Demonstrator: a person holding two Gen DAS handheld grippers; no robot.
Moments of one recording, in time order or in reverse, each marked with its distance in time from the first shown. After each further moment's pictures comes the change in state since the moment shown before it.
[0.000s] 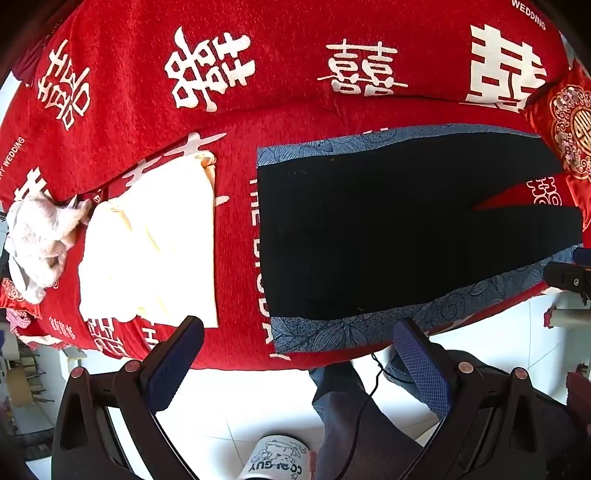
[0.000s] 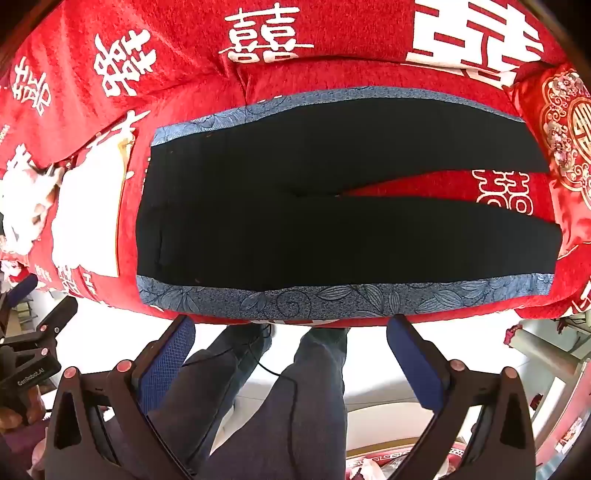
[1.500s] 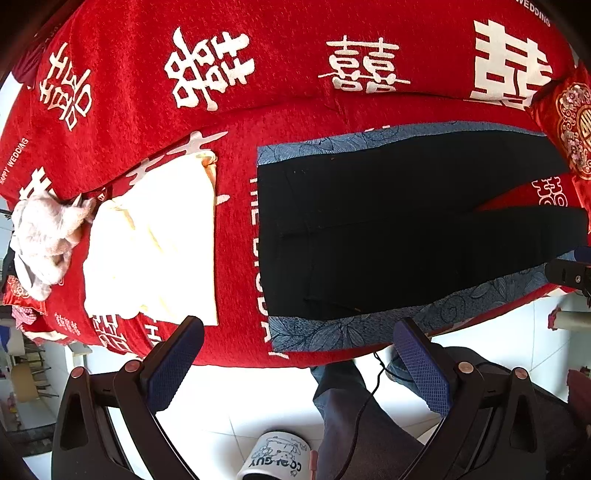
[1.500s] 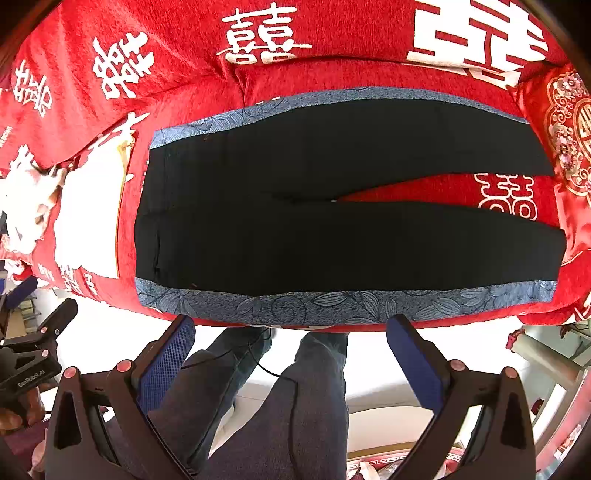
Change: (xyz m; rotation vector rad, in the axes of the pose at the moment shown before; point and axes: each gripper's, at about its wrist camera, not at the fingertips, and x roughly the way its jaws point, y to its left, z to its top) left arm 0.000 -0.011 0.008 -0.005 0.035 0.037; right arm 0.004 -0.010 0.005 -0.008 0.000 0.020
